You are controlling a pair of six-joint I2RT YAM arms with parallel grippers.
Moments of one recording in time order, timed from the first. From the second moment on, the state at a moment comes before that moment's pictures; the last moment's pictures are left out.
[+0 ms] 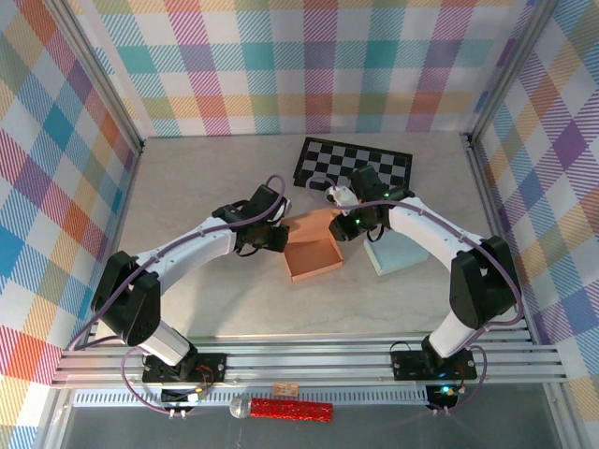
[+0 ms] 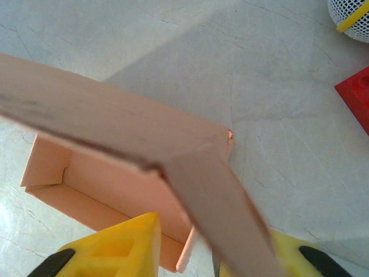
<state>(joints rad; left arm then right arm) -0.65 1.56 1.15 -0.64 0.00 -0.31 0.51 1.63 1.23 -0.69 -0.27 -0.08</state>
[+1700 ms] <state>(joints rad) -0.60 1.56 0.88 -0.03 -0.24 -0.41 0.64 1.52 1.20 -0.62 -0.30 0.55</state>
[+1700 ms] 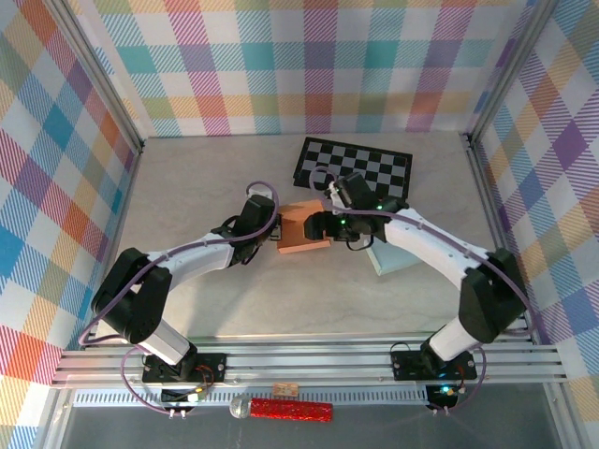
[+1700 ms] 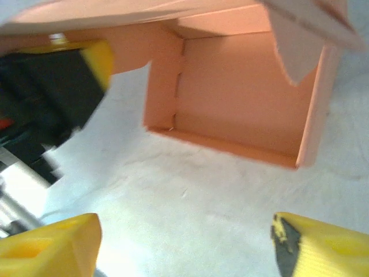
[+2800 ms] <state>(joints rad) -0.60 1.59 0.89 0.00 -0.24 -0.35 0.32 2.08 1.84 -1.09 -0.75 0.83</state>
